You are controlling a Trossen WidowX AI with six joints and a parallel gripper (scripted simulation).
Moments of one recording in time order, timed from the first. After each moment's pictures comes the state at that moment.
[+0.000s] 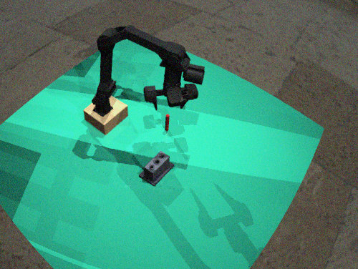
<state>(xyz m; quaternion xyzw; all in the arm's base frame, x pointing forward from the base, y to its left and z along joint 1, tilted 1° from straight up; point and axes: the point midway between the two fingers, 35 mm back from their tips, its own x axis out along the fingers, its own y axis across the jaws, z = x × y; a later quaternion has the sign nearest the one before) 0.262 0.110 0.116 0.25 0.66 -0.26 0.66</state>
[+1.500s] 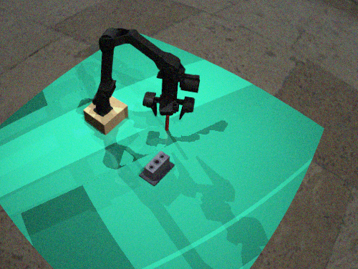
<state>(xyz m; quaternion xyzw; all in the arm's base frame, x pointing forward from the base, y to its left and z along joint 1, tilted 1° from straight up) 0.248 0.128 0.049 0.37 0.61 -0.35 0.61</state>
